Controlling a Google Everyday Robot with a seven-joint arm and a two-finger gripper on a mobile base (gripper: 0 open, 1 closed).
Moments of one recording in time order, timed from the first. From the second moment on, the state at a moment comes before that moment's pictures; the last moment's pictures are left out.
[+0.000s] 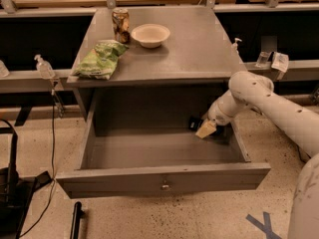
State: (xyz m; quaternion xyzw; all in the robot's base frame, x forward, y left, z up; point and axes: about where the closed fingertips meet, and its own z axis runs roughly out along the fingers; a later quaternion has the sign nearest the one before) arm 0.679 -0.194 0.590 -0.53 0.82 0.11 0.19
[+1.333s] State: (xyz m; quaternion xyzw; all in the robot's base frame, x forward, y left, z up) arm 0.656 -0.161 0.682 -0.56 0.75 0.16 0.31
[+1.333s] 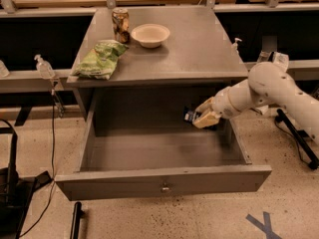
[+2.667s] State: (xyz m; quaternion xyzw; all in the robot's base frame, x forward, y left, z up) arm 0.622 -0.163 0.828 -0.58 0.69 0.12 0.42
